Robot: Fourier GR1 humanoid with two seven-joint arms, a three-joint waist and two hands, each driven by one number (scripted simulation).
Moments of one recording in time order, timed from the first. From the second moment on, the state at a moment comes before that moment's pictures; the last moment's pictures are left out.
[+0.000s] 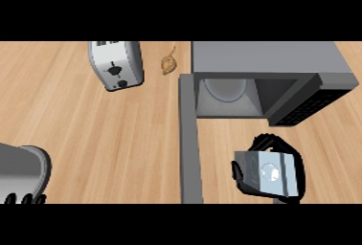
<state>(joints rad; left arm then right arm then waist) 0.77 0.01 -0.02 -2.10 0.31 -0.36 -0.42 0.08 -0.01 0.17 -1.57 -0.09 -0.21 -0.53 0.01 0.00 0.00</state>
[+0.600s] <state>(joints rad) 0.75 0.02 0.05 -2.07 0.34 -0.39 -0.42 -0.25 0.00 0.19 -1.27 -0.03 -0.43 -0.43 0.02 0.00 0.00</state>
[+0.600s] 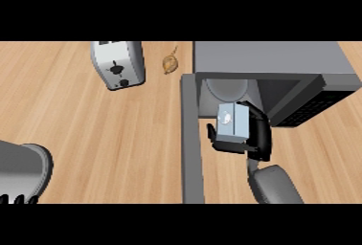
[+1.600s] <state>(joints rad) 0.71 0.05 0.10 -2.02 0.36 -0.45 -0.42 -0.79 -0.06 -0.05 -0.38 -0.08 -0.53 -0.69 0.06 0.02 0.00</state>
